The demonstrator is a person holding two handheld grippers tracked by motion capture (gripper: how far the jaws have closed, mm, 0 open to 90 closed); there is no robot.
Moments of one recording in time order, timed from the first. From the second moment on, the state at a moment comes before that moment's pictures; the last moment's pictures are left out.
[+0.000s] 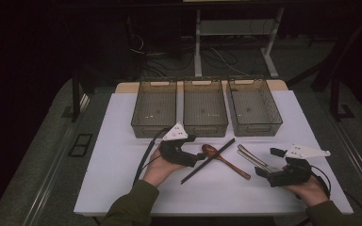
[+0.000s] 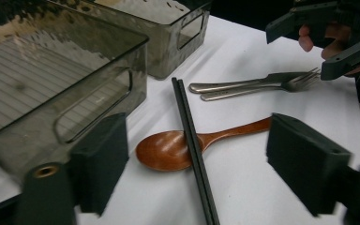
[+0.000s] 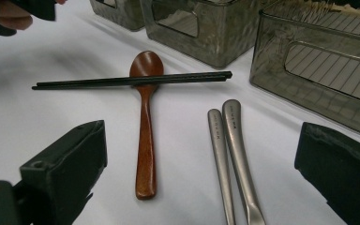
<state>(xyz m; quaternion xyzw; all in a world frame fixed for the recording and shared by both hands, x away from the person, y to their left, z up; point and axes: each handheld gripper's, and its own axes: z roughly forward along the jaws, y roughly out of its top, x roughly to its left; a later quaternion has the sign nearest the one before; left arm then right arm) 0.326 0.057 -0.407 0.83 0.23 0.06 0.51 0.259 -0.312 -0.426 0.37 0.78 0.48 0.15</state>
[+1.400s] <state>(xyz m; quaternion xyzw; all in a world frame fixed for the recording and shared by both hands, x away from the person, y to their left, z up) 0.323 0.044 -0.447 0.87 0.24 0.02 0.43 0.260 -0.315 -0.425 0.37 0.78 0.47 0.16</state>
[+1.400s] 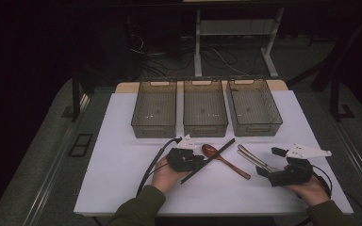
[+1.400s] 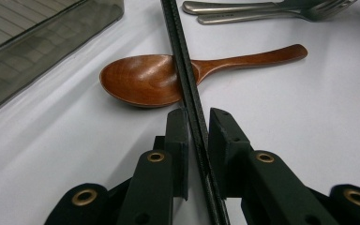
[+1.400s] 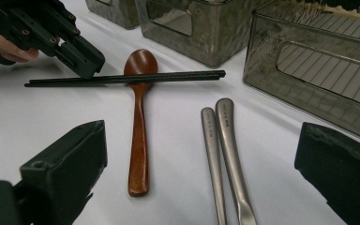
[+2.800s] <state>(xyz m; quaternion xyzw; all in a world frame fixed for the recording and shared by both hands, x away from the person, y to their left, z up) 0.320 0.041 -0.454 0.88 0.25 0.06 0.40 0.260 -0.316 -0.425 0.37 0.78 0.47 0.16</state>
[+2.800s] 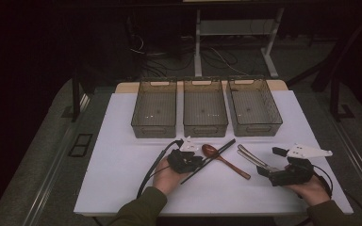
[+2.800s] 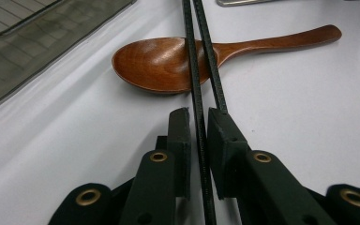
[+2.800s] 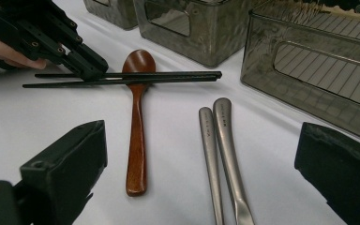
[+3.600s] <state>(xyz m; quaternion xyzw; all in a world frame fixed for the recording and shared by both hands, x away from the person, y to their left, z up) 0.317 0.041 -0.446 0.88 0.26 0.09 0.40 0.260 -0.317 -0.425 0.37 0.78 0.47 0.16</state>
